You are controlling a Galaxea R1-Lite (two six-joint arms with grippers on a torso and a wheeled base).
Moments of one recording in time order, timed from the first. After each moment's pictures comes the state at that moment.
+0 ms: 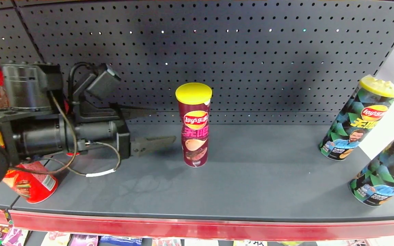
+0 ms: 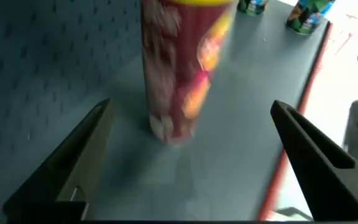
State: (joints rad) left arm -0.37 1.58 -0.89 -0.44 -0.66 0.20; right arm 0.25 0.33 -0.54 0.37 0.15 -0.09
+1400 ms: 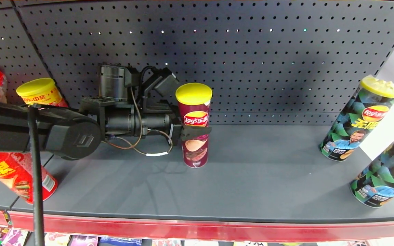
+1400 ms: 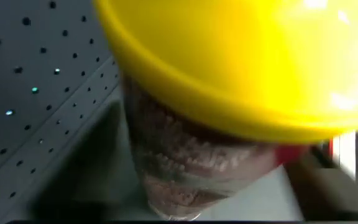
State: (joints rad) left arm -0.49 1.88 -1.17 -0.43 -0.67 0.22; right arm 0.24 0.34 -0.54 0.37 0.15 -0.09
